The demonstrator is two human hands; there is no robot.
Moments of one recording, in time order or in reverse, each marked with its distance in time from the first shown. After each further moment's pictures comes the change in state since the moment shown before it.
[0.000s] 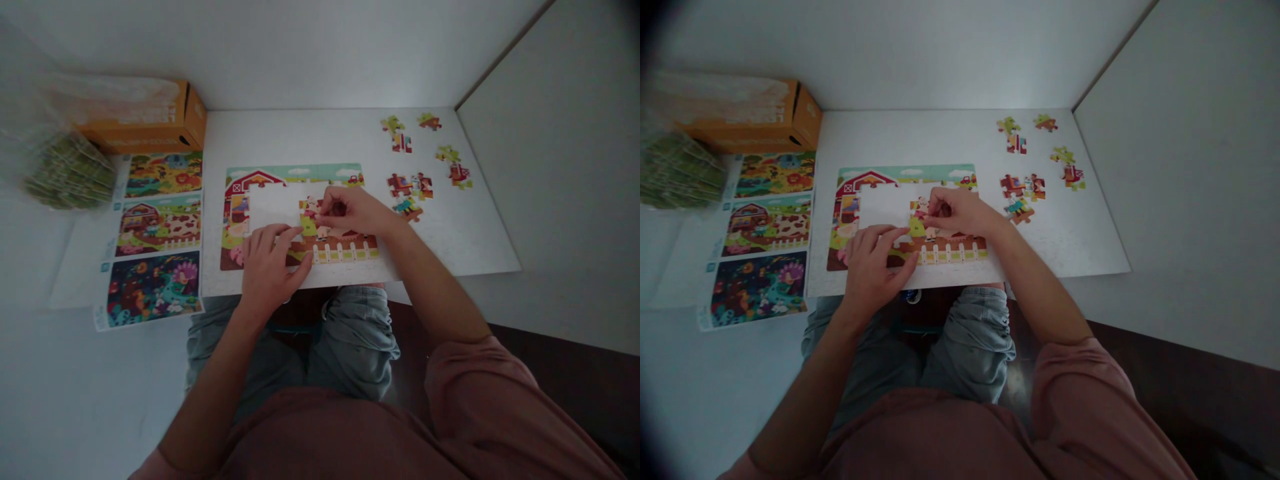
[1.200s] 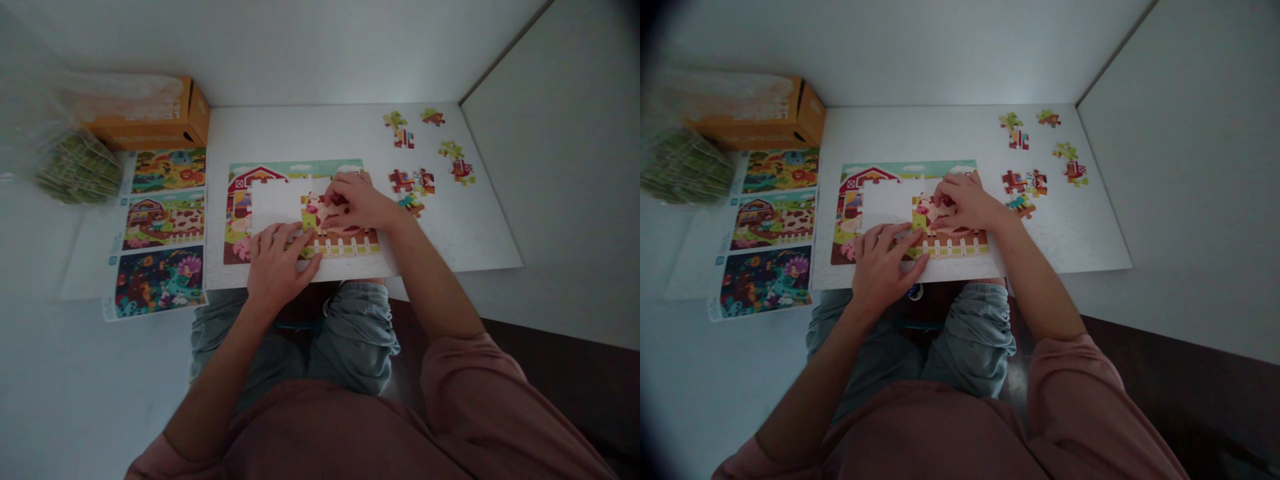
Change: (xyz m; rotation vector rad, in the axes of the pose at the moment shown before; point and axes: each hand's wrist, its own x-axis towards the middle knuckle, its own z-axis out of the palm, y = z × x) left_hand -0.006 0.011 -0.001 0.065 -0.061 0.043; right_hand -0.002 0.009 -0.010 -0.434 -0.009 -0.116
